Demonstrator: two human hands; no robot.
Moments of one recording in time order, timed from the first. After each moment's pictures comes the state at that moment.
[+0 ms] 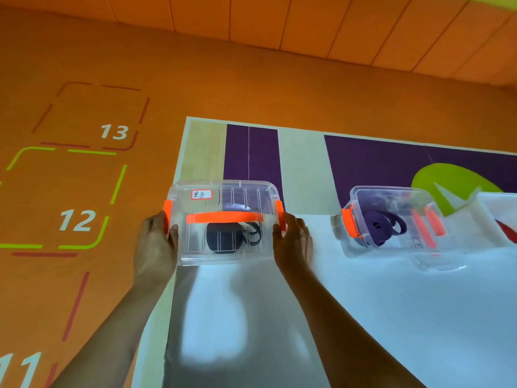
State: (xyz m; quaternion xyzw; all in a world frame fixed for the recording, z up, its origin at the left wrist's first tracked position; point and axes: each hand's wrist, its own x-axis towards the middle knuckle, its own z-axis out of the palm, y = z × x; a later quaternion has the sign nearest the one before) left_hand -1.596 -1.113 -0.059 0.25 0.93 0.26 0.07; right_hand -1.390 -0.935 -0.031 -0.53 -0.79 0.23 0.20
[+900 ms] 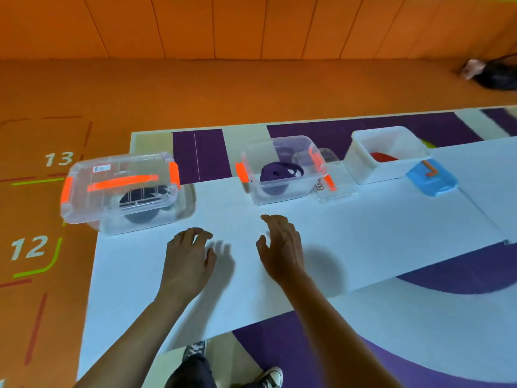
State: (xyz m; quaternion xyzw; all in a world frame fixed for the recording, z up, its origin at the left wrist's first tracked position) left_hand -1.260 -1.099 0.012 0.55 0.81 0.18 0.02; right_hand -1.079 -0.978 0.012 -0.48 -0.83 0.19 0.21
